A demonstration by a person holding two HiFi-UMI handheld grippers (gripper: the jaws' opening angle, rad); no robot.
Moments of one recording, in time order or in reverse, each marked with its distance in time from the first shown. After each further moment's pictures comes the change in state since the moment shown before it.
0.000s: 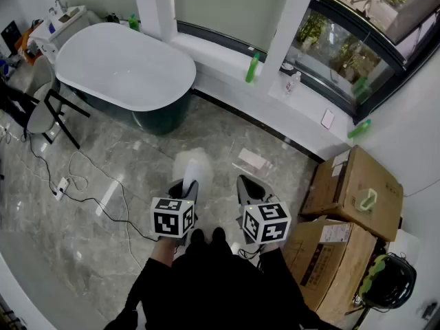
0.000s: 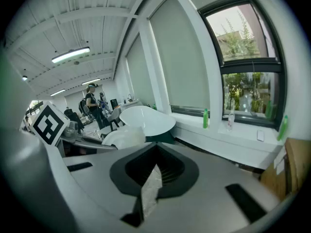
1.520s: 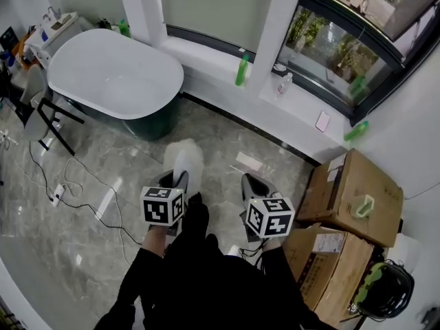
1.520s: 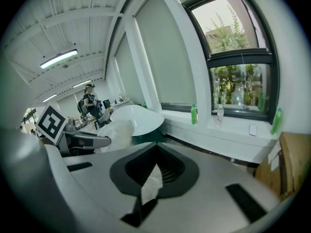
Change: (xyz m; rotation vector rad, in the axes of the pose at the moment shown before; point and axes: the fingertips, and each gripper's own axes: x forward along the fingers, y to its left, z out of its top) left arm 0.068 -0.013 0.040 0.029 -0.013 0.036; right arm 0.005 -0.100 0.009 0.094 0.024 -0.057
